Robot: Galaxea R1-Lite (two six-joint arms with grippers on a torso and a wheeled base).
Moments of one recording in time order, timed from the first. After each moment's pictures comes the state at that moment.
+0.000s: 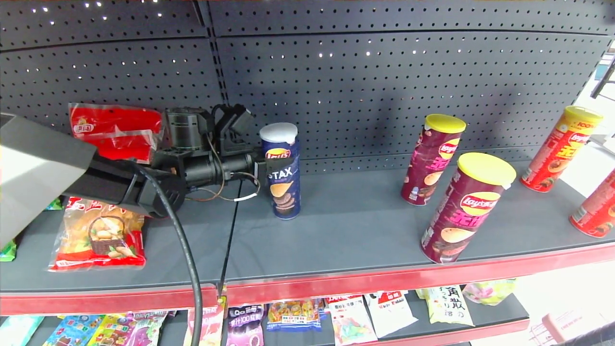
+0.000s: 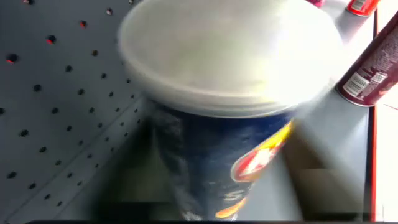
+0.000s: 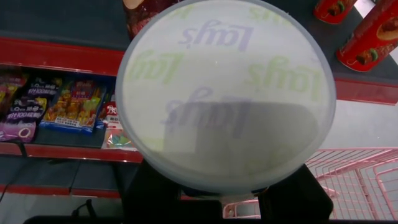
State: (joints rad) left arm -0.32 2.07 -1.21 -0.70 -0.63 0.12; right arm 0.15 0.29 -0.17 0.06 -0.10 -0.15
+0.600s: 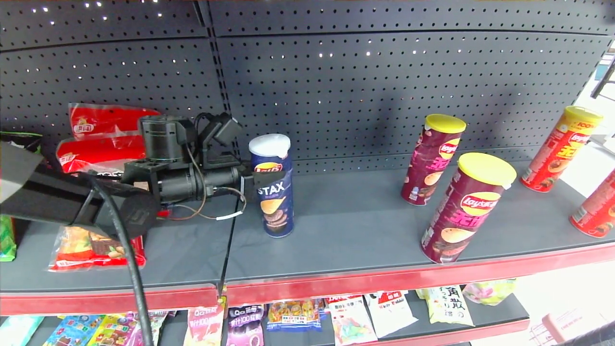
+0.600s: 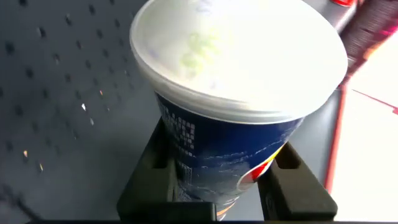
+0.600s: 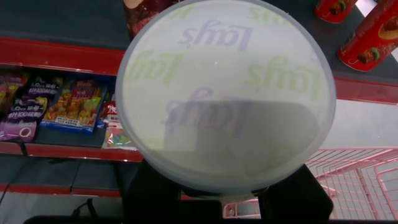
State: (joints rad) left arm -0.33 1.91 -0.99 -0.70 -0.63 0.10; right arm 0.15 0.30 -0.17 0.06 -0.10 -0.14
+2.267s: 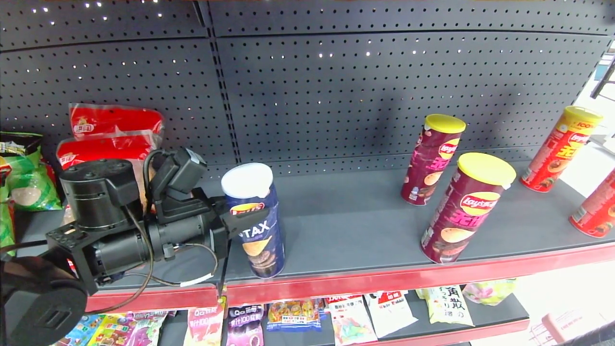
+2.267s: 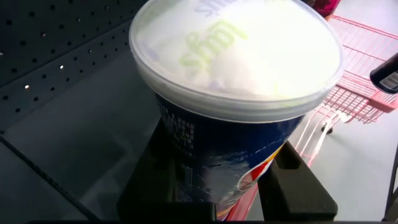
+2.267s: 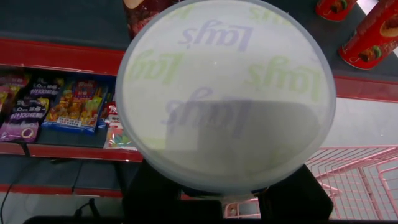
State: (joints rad) left arm -0.38 1.69 -0.51 -1.02 -0.55 0.06; right arm 0.15 0.30 -0.16 0.06 -0.10 -0.14
